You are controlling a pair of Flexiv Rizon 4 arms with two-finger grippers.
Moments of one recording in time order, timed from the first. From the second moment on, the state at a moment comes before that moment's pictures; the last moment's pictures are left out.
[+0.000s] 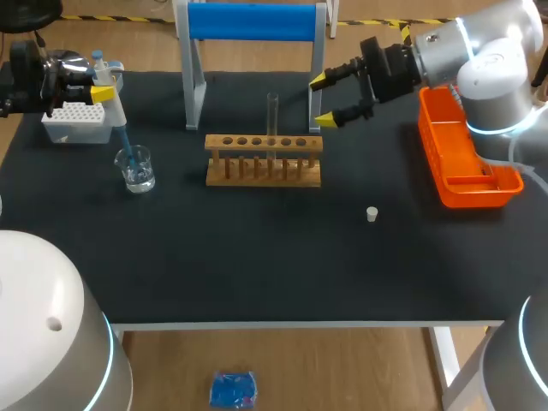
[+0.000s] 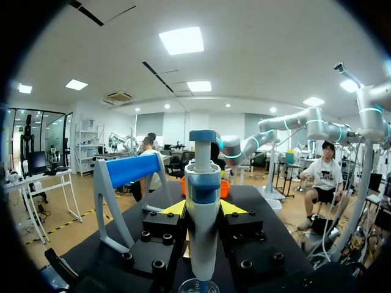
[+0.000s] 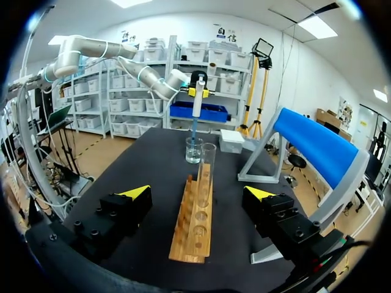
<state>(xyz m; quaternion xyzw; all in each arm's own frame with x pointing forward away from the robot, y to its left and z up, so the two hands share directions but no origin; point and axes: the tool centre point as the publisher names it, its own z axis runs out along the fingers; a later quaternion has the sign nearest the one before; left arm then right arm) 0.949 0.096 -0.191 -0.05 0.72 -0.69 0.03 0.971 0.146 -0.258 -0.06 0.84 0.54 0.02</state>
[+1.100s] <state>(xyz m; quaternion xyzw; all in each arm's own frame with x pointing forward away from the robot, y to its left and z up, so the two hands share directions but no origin) 0.949 0.096 -0.191 -0.05 0.72 -0.69 0.03 0.959 0.143 -0.262 -0.08 0.85 0.52 0.00</state>
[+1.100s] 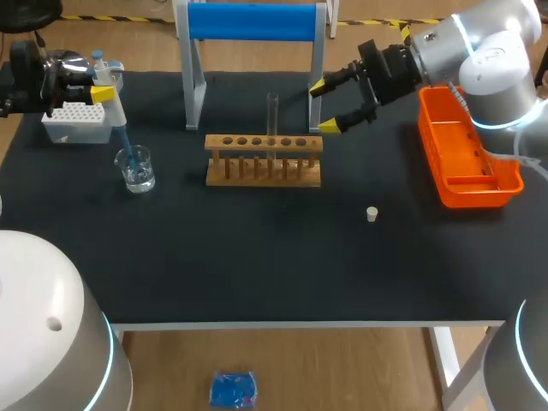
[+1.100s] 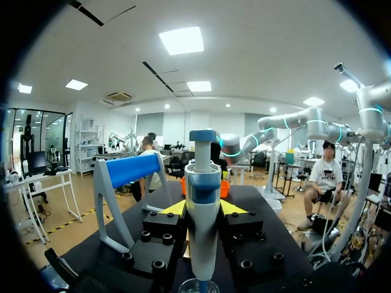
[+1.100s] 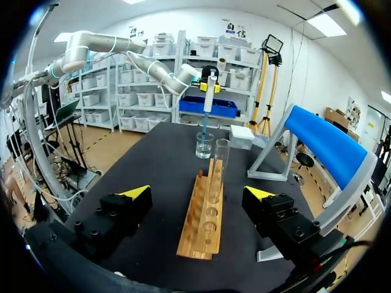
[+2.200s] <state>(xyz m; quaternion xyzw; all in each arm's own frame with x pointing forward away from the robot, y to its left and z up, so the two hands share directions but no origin) 0.946 0.088 -0.134 -0.02 0.74 -0.67 0.04 0.959 0.143 -0.262 -0.08 0.85 0.52 0.00</state>
